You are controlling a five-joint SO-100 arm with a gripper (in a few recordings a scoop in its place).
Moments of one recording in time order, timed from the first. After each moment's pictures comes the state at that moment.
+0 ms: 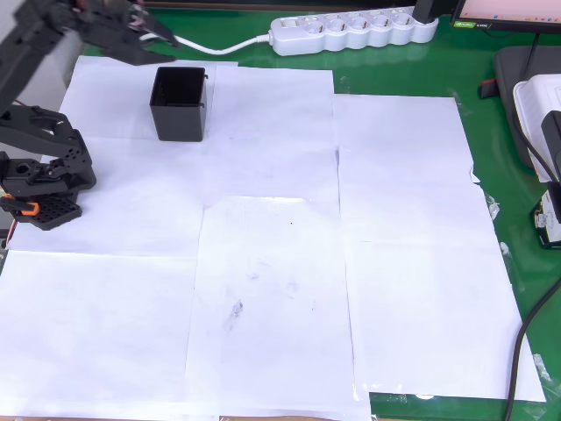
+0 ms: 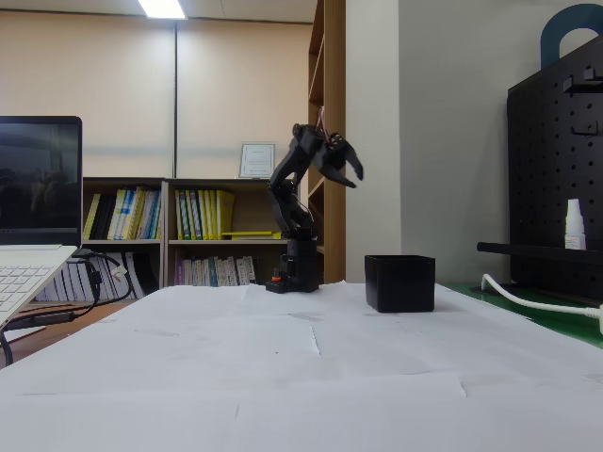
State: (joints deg) arm -18.3 36.1 80.8 81.3 -33.3
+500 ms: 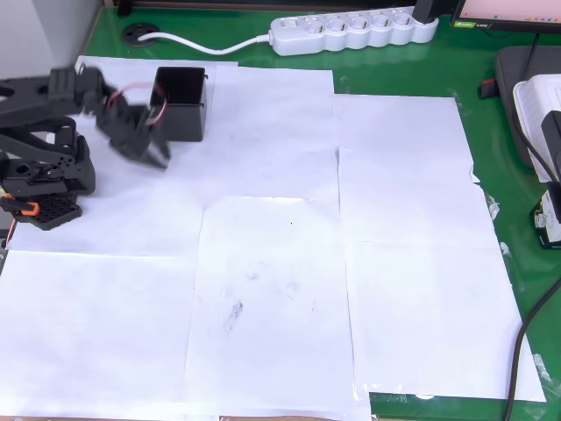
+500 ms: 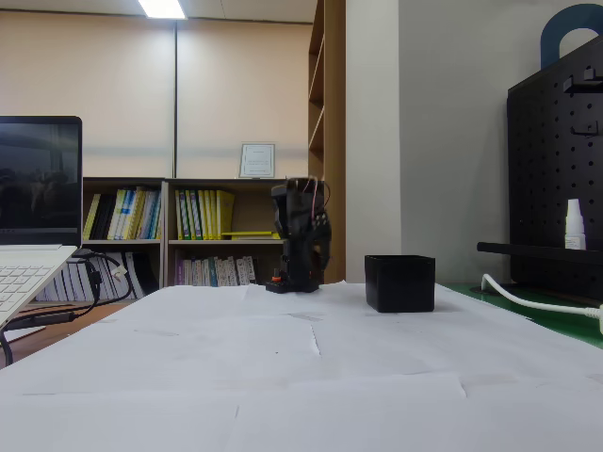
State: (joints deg) arm -3.3 10.8 18.5 70.4 -67.2
